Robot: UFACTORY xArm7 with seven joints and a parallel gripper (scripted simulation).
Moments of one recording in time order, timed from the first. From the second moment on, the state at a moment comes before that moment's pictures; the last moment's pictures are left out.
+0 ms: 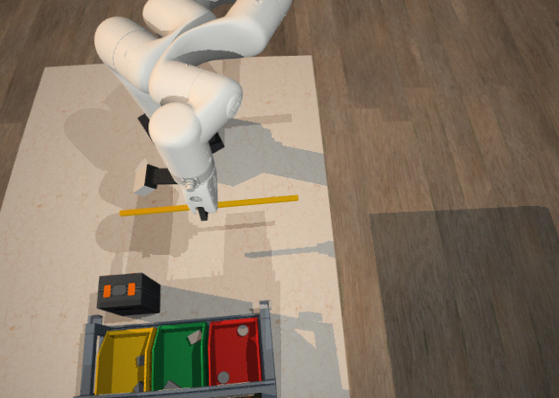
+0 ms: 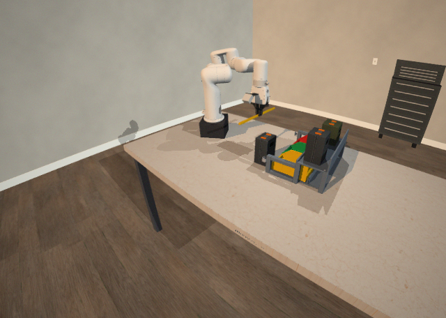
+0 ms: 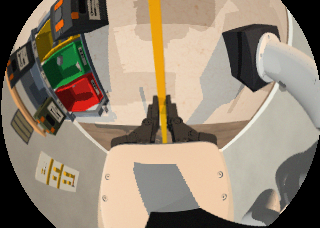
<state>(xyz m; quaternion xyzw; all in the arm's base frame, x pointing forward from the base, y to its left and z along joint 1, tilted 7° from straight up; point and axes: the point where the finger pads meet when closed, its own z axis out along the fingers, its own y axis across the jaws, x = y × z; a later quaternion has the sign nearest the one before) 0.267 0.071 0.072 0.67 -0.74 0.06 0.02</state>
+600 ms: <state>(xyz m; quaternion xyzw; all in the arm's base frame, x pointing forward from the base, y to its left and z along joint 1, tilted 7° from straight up) 0.267 0.069 0.071 0.67 -0.74 0.06 0.02</state>
